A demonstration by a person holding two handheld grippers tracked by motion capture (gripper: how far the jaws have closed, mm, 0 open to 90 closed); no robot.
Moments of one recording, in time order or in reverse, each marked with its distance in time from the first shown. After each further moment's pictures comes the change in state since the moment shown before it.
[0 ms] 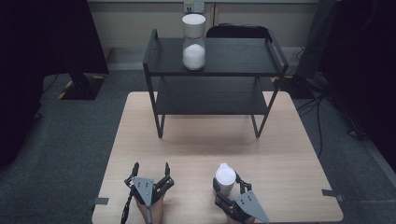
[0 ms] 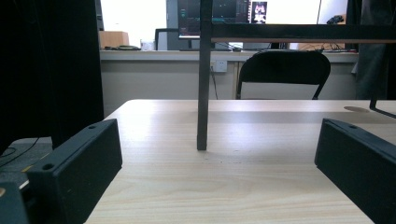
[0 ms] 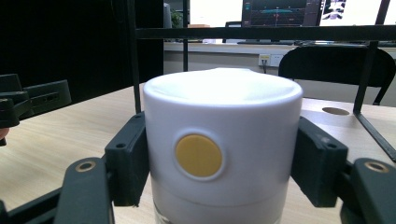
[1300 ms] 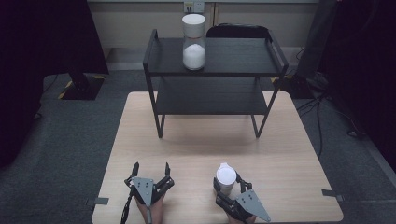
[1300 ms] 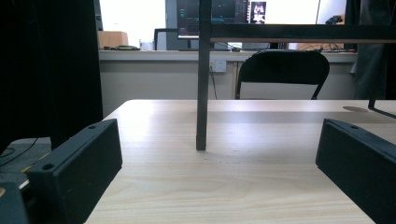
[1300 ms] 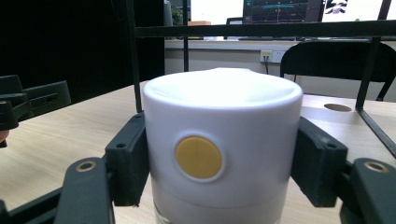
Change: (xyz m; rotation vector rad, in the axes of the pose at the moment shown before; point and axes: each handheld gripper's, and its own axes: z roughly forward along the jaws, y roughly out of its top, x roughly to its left) left arm 0.001 0.000 0.000 0.000 -0.004 0.000; right arm -0.004 0.004 0.001 0.015 0.007 0.017
